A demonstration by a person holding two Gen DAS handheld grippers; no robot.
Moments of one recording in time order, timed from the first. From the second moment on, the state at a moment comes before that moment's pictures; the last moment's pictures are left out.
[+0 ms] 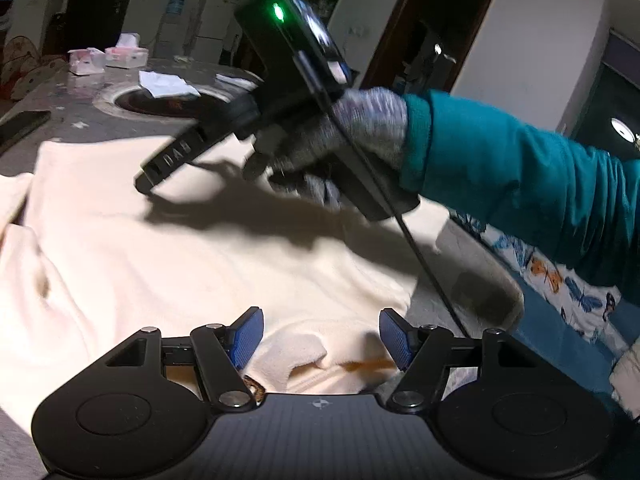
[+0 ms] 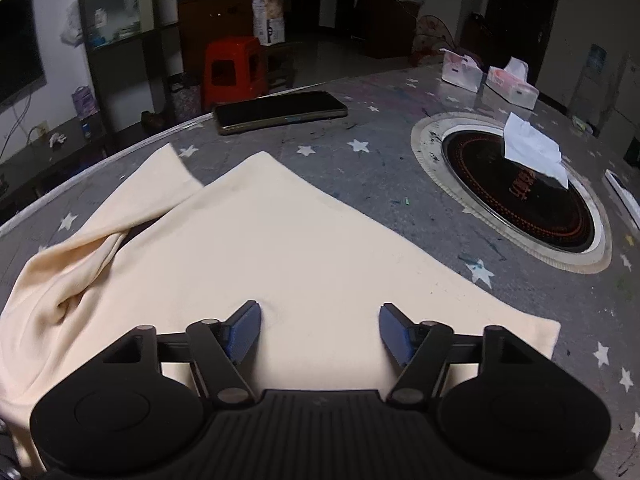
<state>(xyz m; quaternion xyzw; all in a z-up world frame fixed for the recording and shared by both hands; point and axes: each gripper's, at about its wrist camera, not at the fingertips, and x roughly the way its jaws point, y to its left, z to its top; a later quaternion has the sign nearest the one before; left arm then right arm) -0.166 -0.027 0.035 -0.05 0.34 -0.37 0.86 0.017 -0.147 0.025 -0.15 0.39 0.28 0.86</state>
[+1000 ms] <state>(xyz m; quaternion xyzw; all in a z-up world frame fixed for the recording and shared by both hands) -0.146 0.036 0.037 -0.09 0.34 -0.24 0.90 -0.140 -0.239 0.024 -0.13 0.36 0.28 0.88</state>
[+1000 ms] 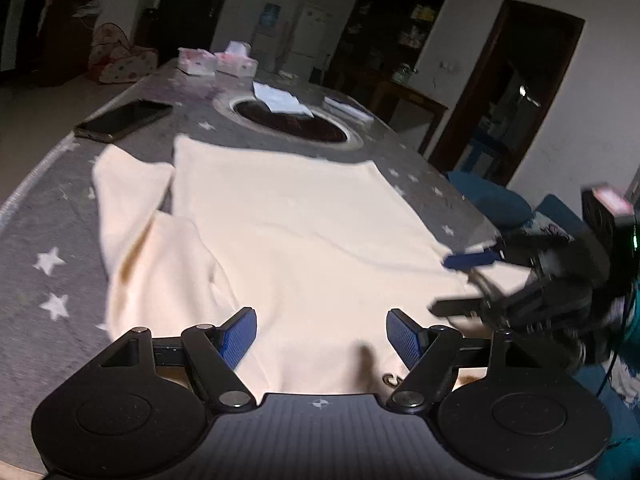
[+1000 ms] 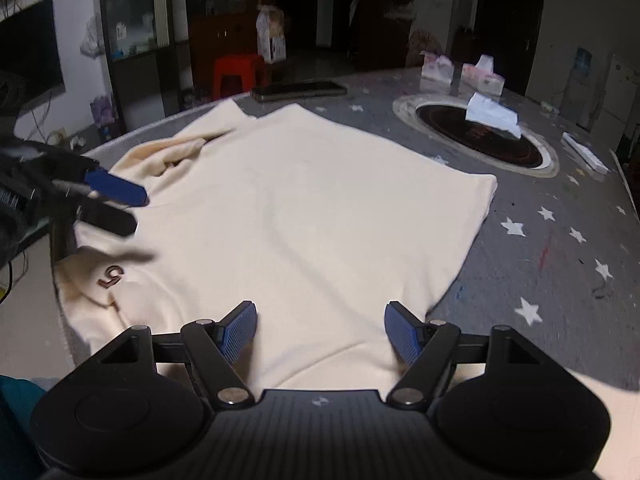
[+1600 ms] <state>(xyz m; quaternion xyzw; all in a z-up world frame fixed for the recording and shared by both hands) -0.041 0.065 0.028 0.02 0.33 -0.08 0.94 -0.150 -0.249 0.020 -0.08 0.35 0.27 0.90</state>
